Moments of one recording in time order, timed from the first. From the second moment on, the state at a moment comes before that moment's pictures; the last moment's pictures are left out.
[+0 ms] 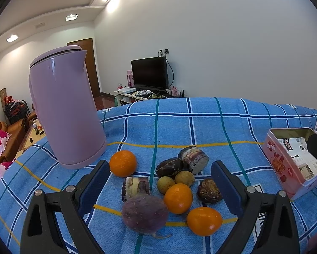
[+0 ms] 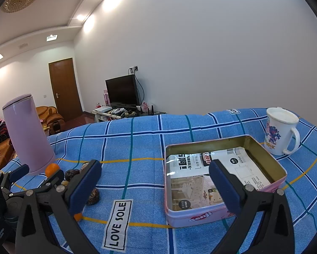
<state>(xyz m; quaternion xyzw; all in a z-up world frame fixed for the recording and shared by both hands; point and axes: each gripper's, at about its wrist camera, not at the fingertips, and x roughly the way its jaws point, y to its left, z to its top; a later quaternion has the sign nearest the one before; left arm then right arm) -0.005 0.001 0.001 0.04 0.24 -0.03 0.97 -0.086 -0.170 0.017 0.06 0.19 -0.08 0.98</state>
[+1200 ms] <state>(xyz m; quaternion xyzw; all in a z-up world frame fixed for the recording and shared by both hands) -0.006 -0.001 0.001 0.05 0.24 -0.04 0.97 -0.084 -0.176 0.015 0.06 0.20 -0.11 0.97</state>
